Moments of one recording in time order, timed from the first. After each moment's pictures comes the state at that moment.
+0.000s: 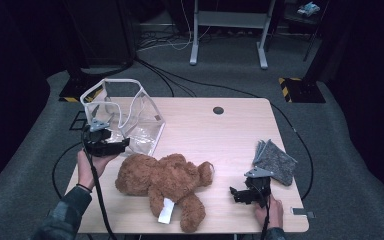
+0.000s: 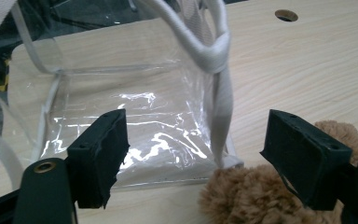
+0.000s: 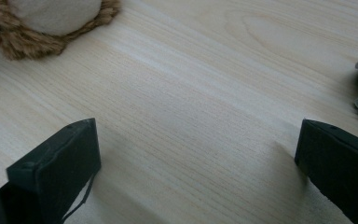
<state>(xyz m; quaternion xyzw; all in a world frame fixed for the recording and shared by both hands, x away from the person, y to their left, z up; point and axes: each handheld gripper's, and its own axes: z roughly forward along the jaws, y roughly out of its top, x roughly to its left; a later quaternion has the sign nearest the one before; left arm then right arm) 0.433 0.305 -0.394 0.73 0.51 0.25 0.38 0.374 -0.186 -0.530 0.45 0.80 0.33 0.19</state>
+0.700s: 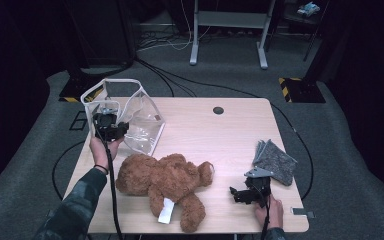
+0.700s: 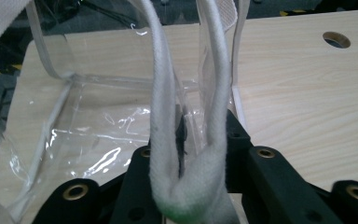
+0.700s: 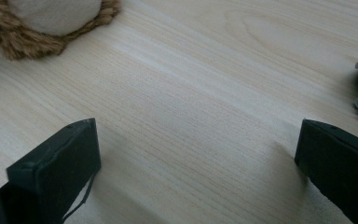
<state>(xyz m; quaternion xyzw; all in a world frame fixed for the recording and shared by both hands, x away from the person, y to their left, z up) 0.489 0.293 -0.400 0.69 0.57 0.26 0.36 0.374 -0.186 -0.530 0.45 0.80 0.33 0.19</state>
